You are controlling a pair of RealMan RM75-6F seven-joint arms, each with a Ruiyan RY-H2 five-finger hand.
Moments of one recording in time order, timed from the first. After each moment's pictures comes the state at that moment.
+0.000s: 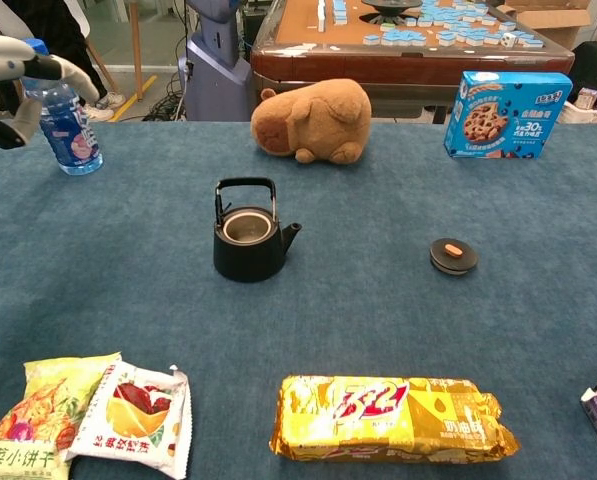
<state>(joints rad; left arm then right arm) -0.88 -1.15 0.08 -1.99 0.83 1.40 0.56 0.10 -1.03 0.04 -1.57 -1.55 1.45 0.12</state>
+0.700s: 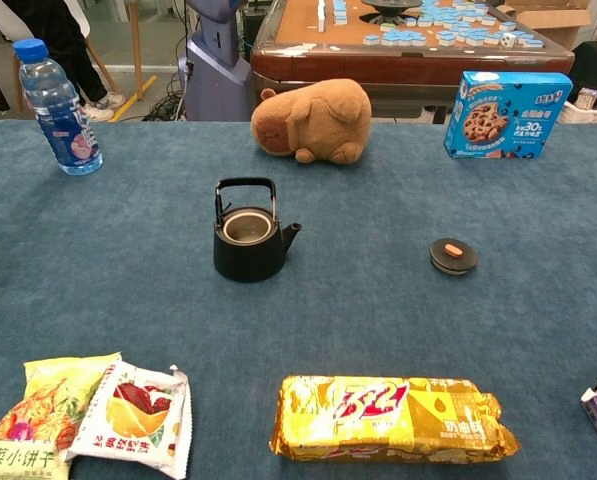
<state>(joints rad) -0.49 -1.13 0.19 -1.93 1.13 1.61 0.55 0.11 -1.06 0.04 -1.58 -1.53 1.43 0.04</state>
